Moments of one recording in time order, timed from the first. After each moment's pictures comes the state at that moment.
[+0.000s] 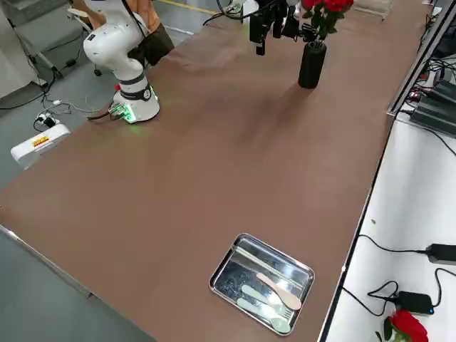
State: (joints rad) left arm -0.91 0.78 -0.19 -1.44 1.56 1.73 -2.23; right arm 0.01 0.02 0.00 -1.57 0.01 1.65 0.06
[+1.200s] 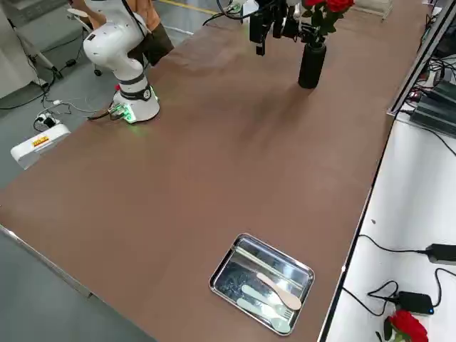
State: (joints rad) left arm -0.92 0.78 -0.20 -1.44 1.56 1.73 -2.23; right arm 0.01 0.02 0.00 -1.57 0.01 1.65 0.06
